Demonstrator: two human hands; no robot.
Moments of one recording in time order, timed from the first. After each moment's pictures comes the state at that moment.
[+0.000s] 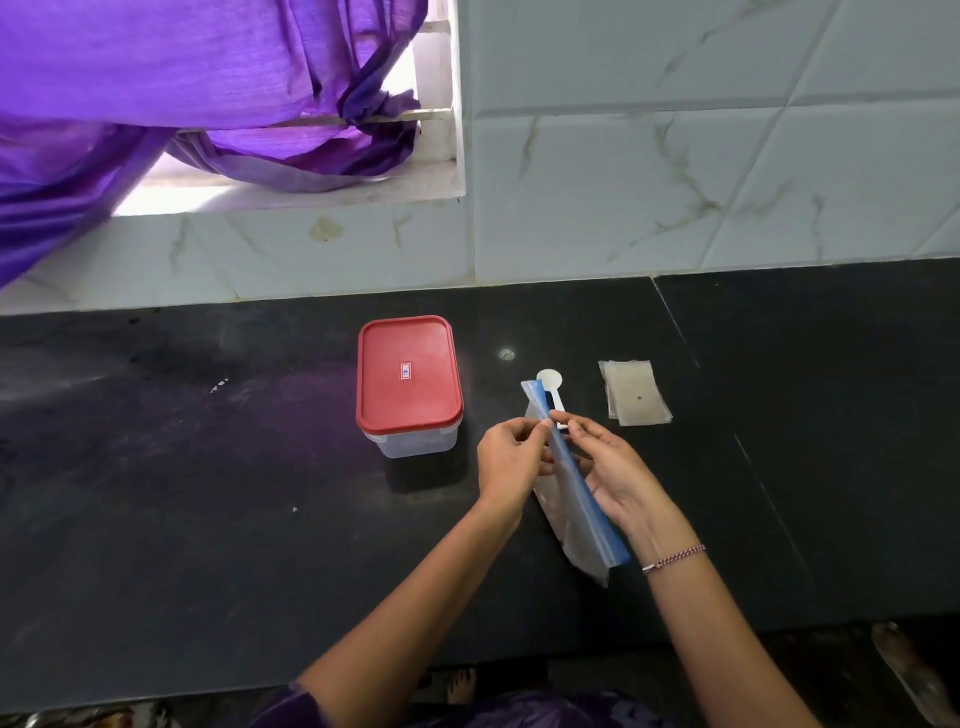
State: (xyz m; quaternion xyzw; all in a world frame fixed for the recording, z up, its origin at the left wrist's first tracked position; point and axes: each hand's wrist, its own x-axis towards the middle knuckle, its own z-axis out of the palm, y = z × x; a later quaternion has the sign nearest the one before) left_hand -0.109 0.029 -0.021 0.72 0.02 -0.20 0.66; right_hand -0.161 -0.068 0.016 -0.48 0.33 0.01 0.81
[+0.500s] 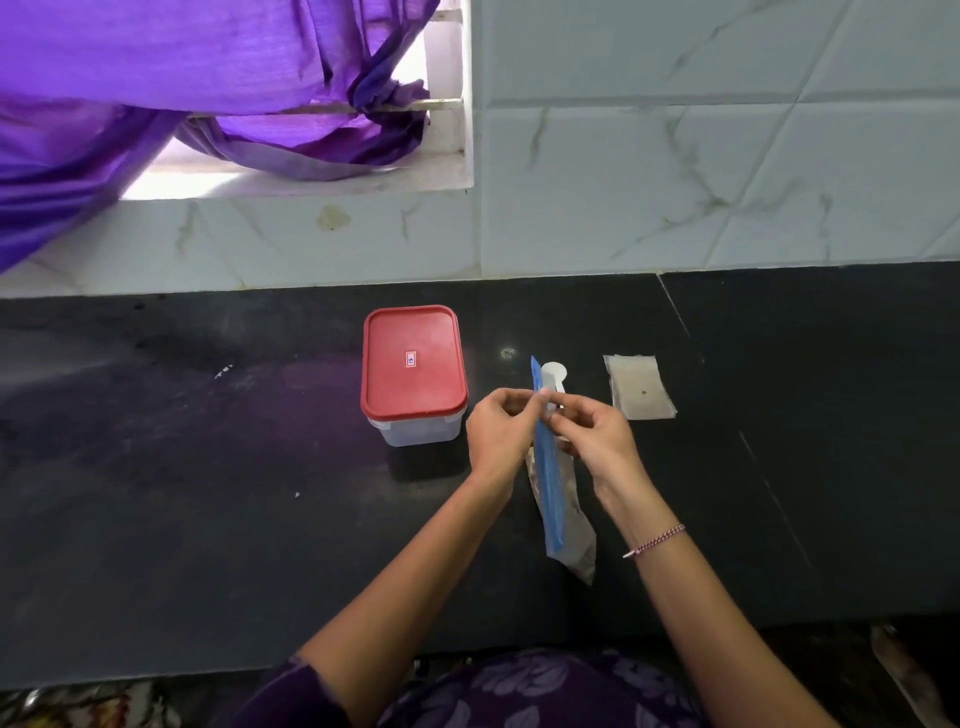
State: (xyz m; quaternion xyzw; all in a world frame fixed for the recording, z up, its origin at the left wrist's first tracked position) left_hand -0.095 0.038 -0.013 0.73 0.01 -0.14 0.67; right_hand -0.150 -0.053 0.012 -0.66 0.30 -0.07 0.69
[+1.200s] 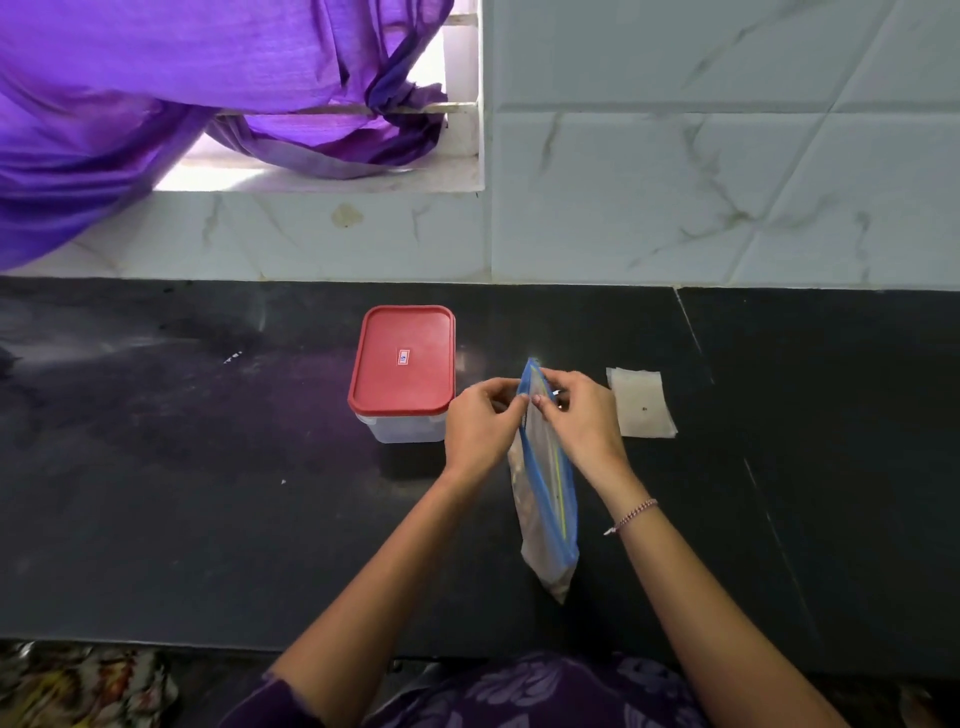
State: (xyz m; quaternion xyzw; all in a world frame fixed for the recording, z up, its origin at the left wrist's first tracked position) left_hand -0.087 0.030 -0.007 0.82 -0.08 -0.02 0.56; right_hand -0.120 -0.088 0.010 -0.89 0.14 -0.13 0.42
